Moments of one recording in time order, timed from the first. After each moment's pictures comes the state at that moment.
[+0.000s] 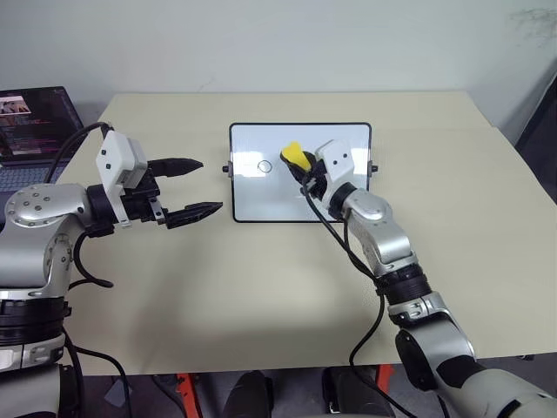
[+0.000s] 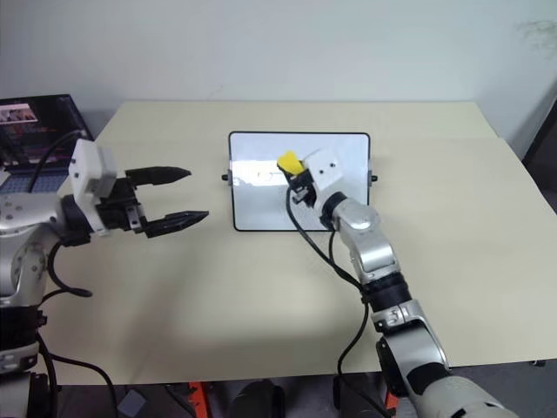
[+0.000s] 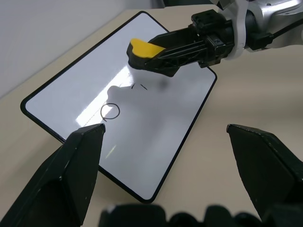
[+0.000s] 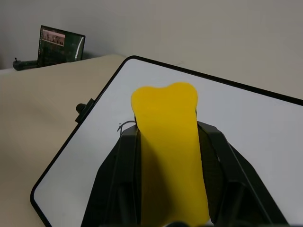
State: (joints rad) left arm -0.45 0.90 0.20 -0.03 -0.50 0.36 -1.15; right arm -0.77 -0.03 0.13 0.36 0.03 0.14 0.38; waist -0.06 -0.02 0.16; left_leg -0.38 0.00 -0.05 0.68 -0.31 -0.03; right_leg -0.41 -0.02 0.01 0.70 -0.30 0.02
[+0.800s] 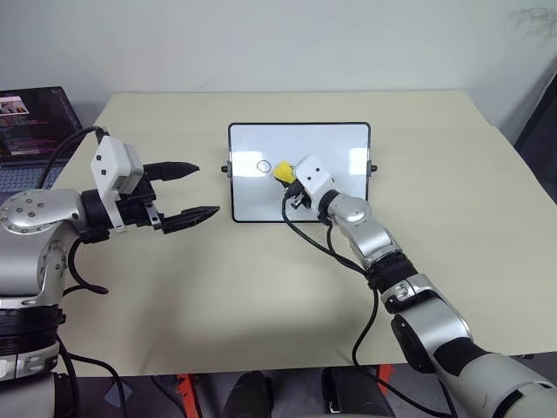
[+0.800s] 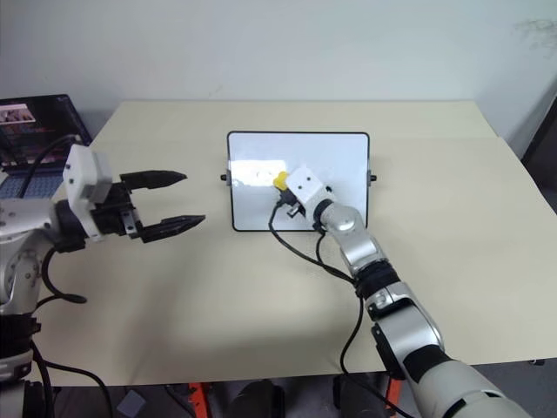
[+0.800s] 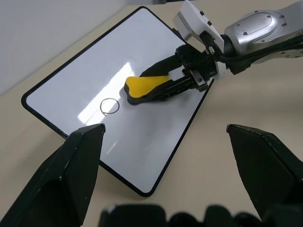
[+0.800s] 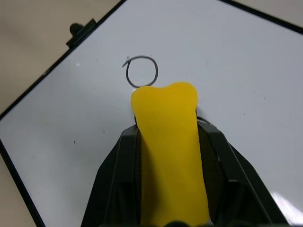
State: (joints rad) left arm -0.40 0.91 0.24 -0.07 -0.50 0.36 -1.14; right arm -0.88 -0.05 0.22 0.68 -0.14 0.01 0.36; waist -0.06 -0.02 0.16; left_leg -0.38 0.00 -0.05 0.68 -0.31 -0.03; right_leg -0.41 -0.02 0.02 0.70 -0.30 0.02
